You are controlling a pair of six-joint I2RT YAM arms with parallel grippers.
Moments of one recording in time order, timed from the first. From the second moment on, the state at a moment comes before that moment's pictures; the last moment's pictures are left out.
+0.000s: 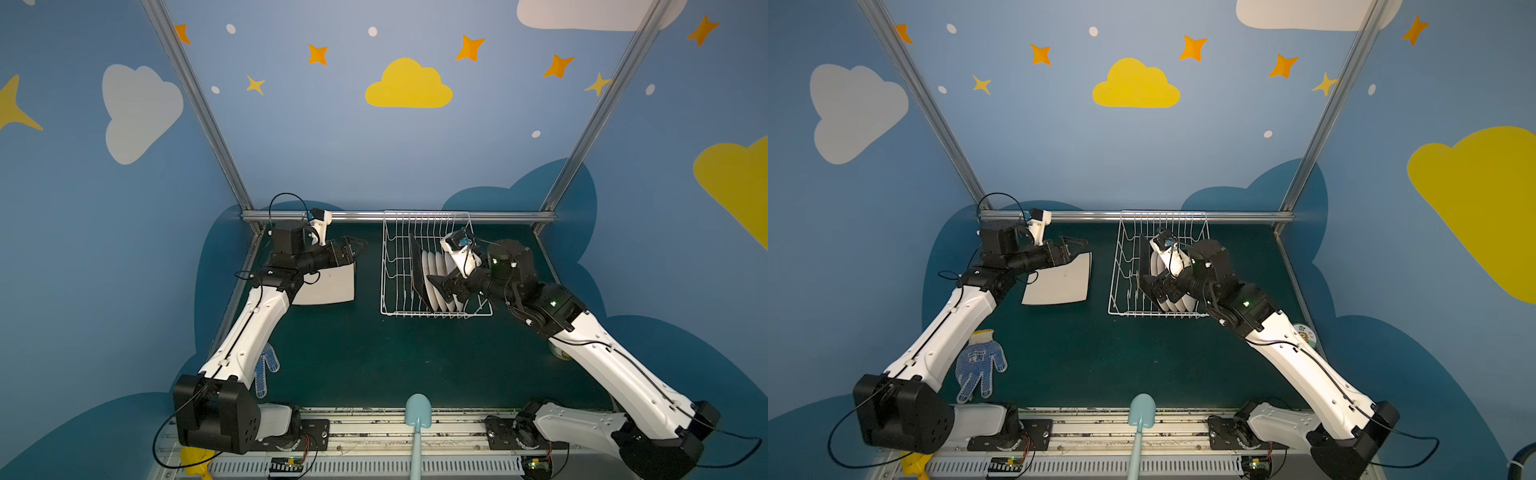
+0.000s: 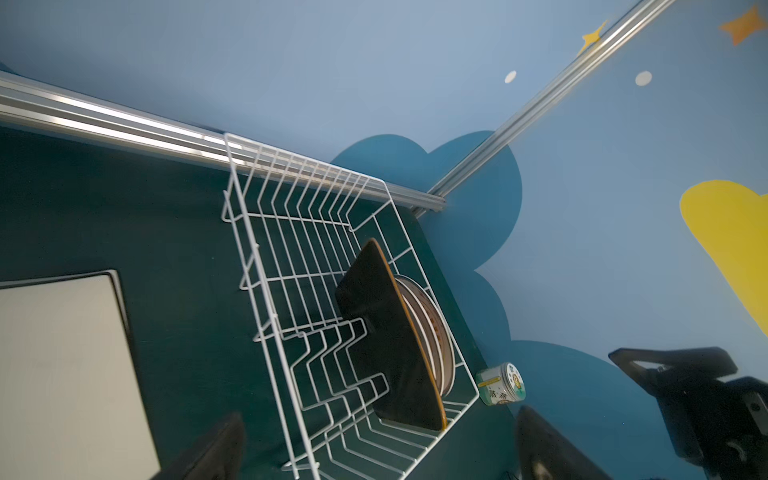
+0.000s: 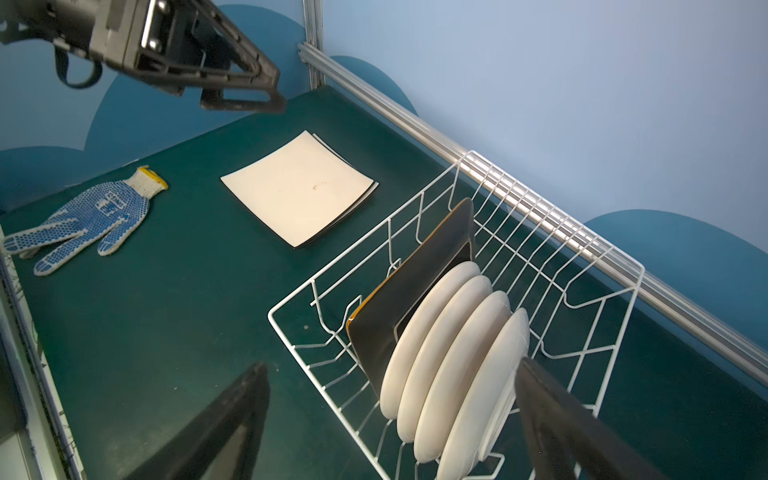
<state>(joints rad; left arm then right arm) -0.16 1.33 1.19 -0.25 0.64 -0.50 0.72 1.16 1.31 -0.59 -0.02 -0.14</state>
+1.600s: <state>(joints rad) -0.54 2.16 2.18 -0.85 0.33 -0.53 0.69 1.11 1.22 -0.64 0.11 0.11</state>
